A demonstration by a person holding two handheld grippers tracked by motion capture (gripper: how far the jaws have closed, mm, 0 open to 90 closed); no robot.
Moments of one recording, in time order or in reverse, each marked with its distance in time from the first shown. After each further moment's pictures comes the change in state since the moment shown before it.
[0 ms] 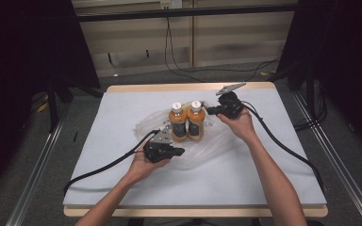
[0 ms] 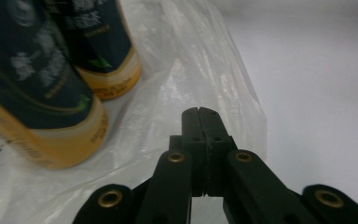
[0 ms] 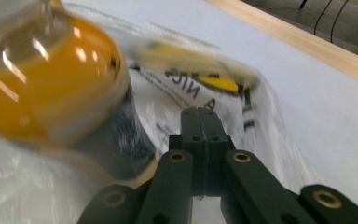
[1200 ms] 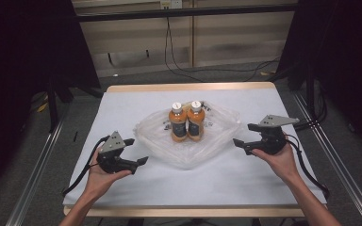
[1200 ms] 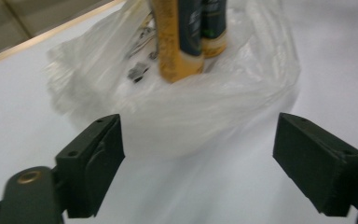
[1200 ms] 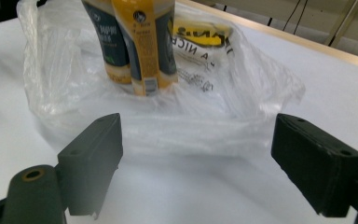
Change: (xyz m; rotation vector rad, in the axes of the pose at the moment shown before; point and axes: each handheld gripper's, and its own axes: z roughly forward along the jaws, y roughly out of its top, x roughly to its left) left arm -0.012 -0.047 -0.118 -0.044 0.311 -0.128; right arm 0.046 -0.091 -0.121 -0.143 -0.101 0.031
